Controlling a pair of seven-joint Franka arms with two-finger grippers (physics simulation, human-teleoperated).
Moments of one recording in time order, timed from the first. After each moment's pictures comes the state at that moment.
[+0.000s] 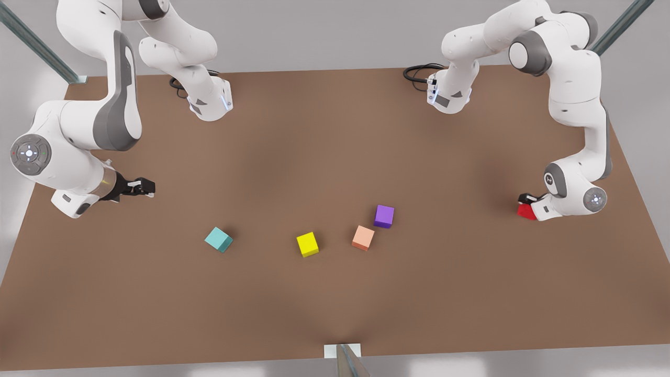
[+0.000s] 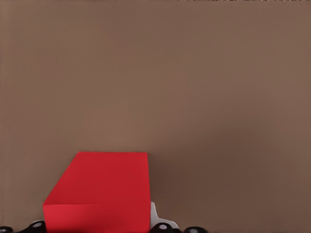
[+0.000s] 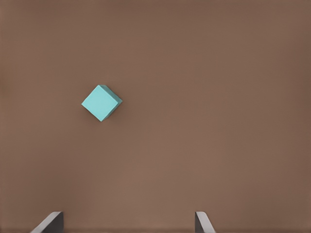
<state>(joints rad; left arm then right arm) 0.21 0.59 0.16 -1.92 0.07 2.24 0.72 0.13 0.15 -0.15 -1.59 -0.01 1.58 -0.15</state>
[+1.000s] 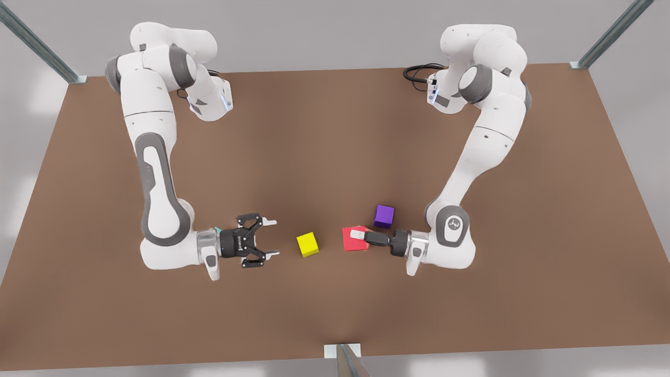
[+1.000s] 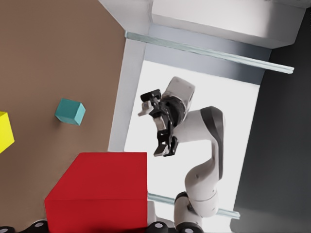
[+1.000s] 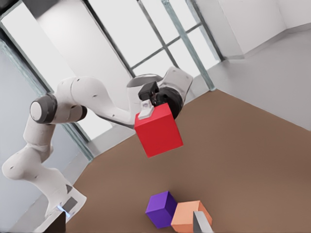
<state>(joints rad) -0.06 1.03 -0.49 -1.10 -1.26 1.85 0.25 0.19 0.73 -0.01 -1.35 1.40 1.68 -1.55</state>
